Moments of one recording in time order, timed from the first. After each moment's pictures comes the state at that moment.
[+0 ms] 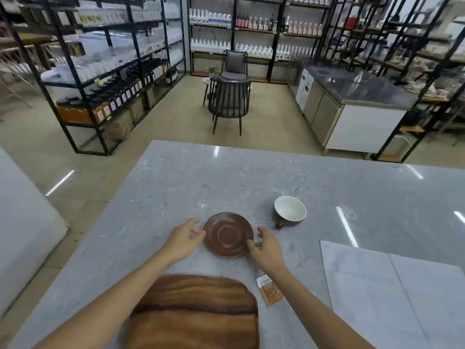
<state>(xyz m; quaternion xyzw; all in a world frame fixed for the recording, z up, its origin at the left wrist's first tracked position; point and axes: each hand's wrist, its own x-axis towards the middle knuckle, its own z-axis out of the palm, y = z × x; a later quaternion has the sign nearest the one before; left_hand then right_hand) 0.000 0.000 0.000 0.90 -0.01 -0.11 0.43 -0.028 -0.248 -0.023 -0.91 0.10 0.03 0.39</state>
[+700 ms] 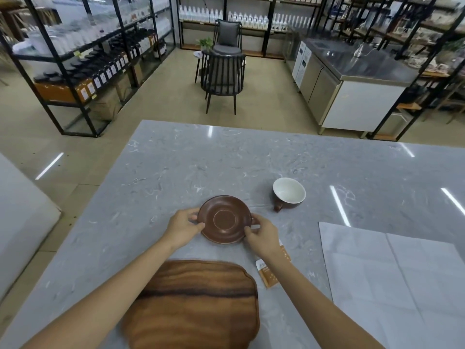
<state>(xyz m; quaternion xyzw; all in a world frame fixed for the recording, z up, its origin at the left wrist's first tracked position) 0.003 -0.009 -0.012 0.86 0.03 -0.10 0.50 -0.031 -0.239 -0.026 -0.89 0.10 -0.01 0.44</state>
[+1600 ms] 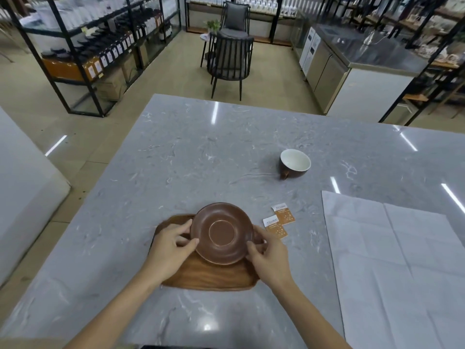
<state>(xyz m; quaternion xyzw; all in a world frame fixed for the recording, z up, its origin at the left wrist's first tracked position) -0.169 0.039 -0.018 0.83 0.05 -0.07 0.55 -0.194 -0.202 -0.019 -0.85 0.06 -0.03 0.52</state>
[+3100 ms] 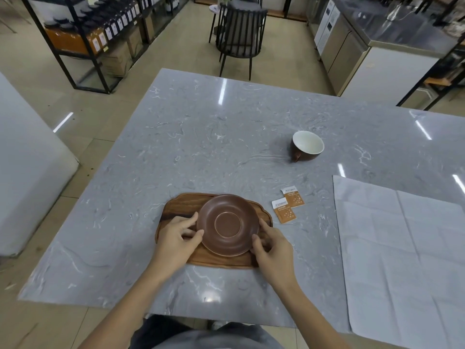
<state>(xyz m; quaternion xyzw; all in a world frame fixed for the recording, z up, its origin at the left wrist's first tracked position) -0.198 0.042 -0.045 0.84 0.06 -0.04 0.54 -0.224 -0.197 -0.048 -0.87 0.07 -0.06 0.49</state>
